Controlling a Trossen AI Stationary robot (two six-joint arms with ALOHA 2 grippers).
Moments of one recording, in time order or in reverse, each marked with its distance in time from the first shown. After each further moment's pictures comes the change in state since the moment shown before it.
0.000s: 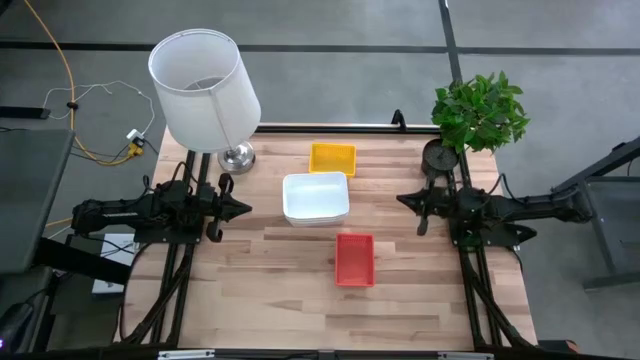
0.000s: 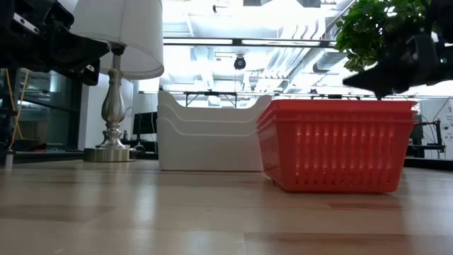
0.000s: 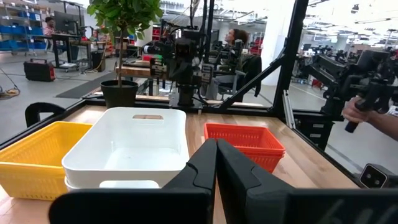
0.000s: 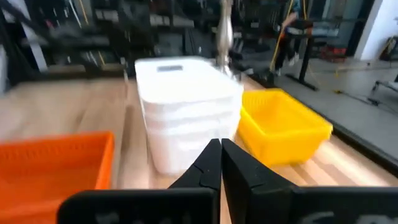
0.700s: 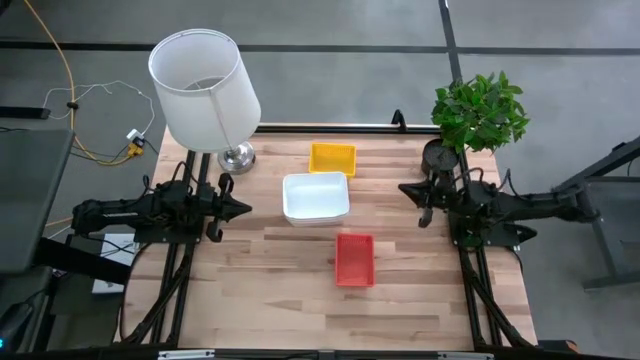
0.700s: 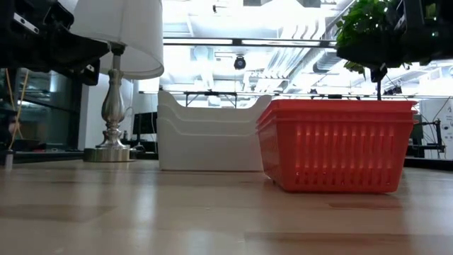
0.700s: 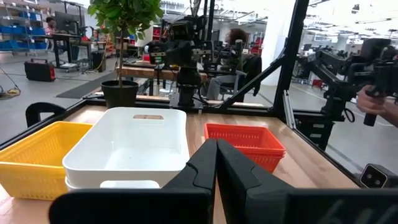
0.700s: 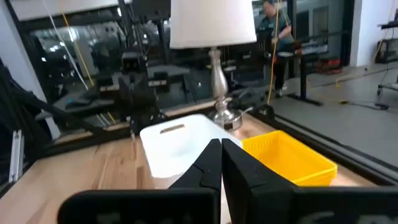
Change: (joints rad) left arm 0.000 0.000 0.000 0.000 -0.002 0.000; right arm -0.002 0.086 0.097 0.131 0.035 0.111
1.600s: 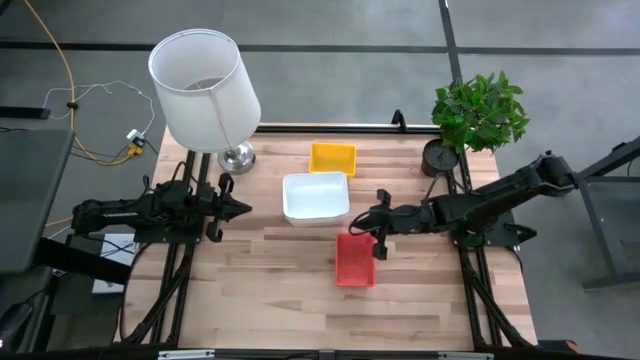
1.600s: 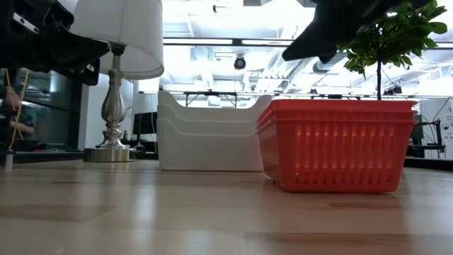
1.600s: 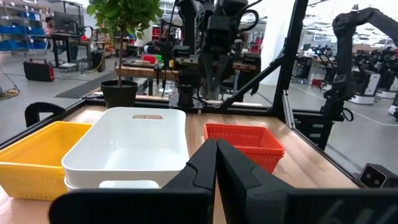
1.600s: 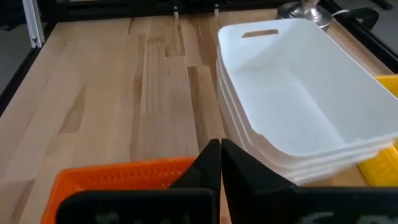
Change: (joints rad) left arm 0.000 0.000 0.001 0.000 0.002 0.000; right arm 0.239 0.945 0.645 -0.305 0.012 0.084
